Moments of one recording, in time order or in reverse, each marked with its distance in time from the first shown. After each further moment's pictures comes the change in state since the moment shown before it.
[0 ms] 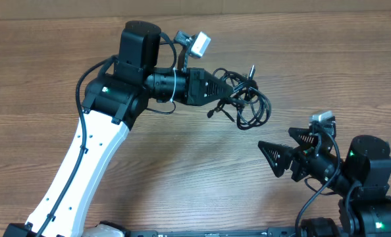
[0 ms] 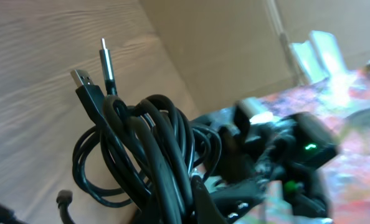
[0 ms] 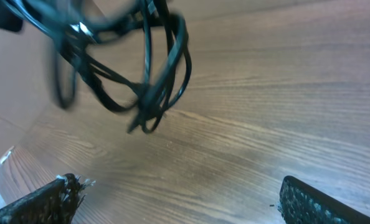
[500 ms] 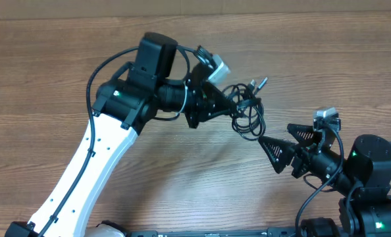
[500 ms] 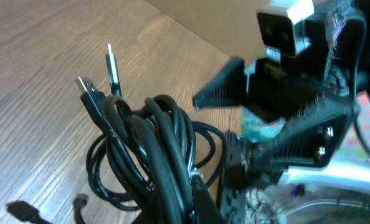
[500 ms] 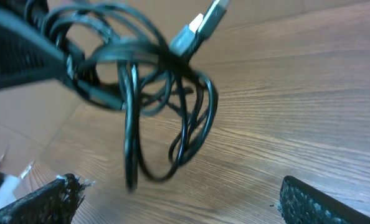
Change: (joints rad) left arm -0.080 0.000 0.000 -0.147 -0.095 0.620; right arm 0.000 0.000 0.000 0.066 -0.023 0.104
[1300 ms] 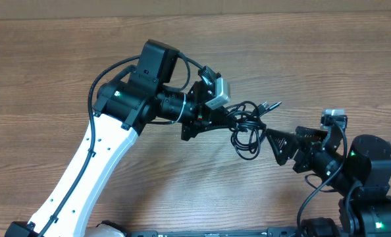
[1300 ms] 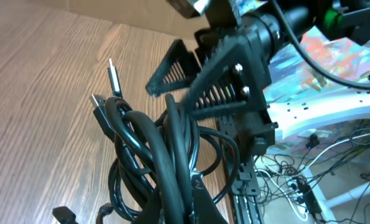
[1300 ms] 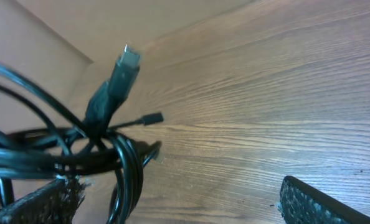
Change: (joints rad) left arm -0.003 0.000 0.000 -0.132 0.137 0.438; right arm 0.000 0.000 0.000 -0.045 0.137 0.103
